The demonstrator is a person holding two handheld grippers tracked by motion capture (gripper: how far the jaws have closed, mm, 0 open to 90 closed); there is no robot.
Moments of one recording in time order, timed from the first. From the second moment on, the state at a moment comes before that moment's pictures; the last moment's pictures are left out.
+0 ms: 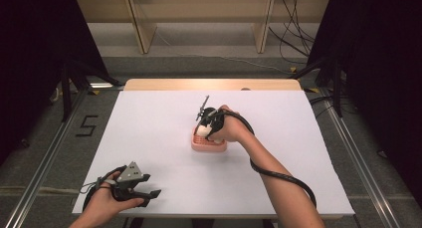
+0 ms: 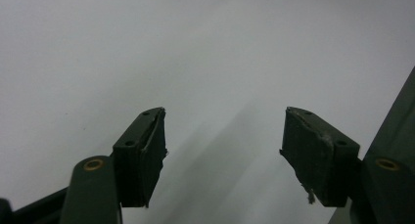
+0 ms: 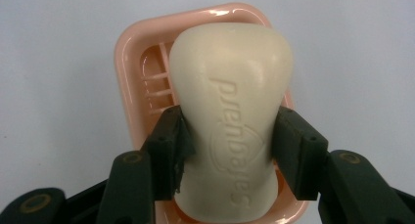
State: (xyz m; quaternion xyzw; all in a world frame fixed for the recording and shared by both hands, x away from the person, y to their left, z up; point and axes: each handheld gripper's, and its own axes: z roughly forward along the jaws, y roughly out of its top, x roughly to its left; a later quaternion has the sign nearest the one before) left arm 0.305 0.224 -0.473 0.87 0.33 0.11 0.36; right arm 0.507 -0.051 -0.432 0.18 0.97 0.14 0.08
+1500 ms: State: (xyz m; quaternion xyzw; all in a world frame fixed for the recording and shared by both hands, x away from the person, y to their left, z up) left arm 0.305 0.224 -0.474 0.87 0.33 0.12 0.36; right arm 0.476 -0.089 -0.414 0.21 0.95 0.20 0.09
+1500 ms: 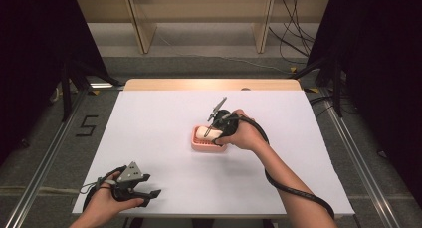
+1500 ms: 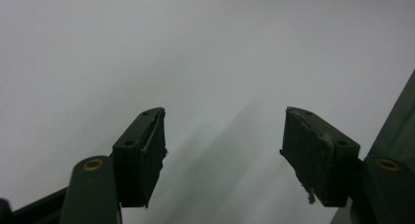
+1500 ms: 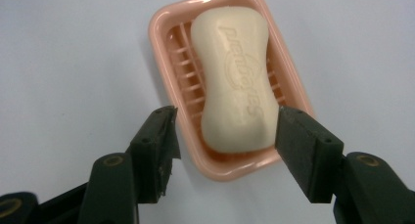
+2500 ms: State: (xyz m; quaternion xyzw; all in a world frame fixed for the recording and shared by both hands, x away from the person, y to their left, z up) left arm 0.304 0.223 -0.476 0.86 0.34 0.11 0.36; right arm 0.423 -0.162 -0.431 0.30 0.92 0.22 0.09
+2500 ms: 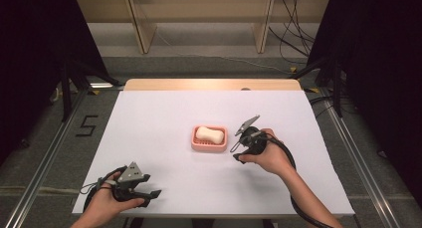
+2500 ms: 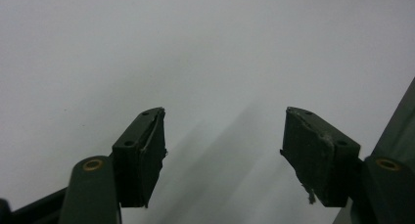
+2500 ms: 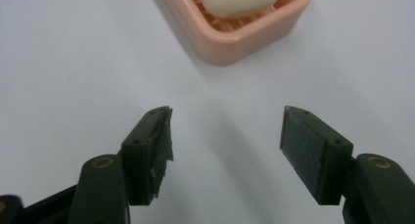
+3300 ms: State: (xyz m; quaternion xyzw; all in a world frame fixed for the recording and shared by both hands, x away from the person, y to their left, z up) left arm 0.305 0.224 -0.477 0.86 0.34 0.12 0.35; right arm 0.385 -0.209 -0.463 0.35 0.90 0.23 0.09
